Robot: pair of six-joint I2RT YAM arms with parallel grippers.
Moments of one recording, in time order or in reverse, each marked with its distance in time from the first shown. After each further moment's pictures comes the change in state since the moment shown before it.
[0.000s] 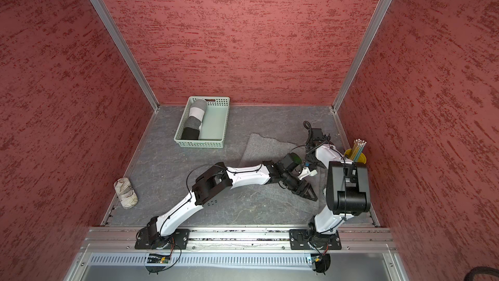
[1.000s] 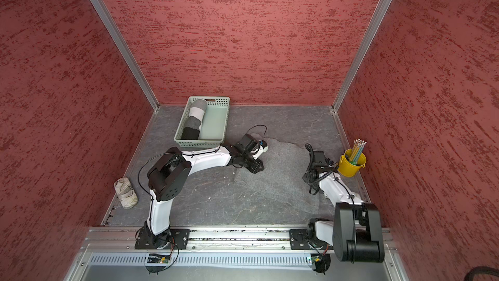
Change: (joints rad) left arm 0.289 -0.436 -0.507 -0.281 -0.603 0.541; right arm 0.031 -0.332 -0.387 0.019 -0.208 0.214
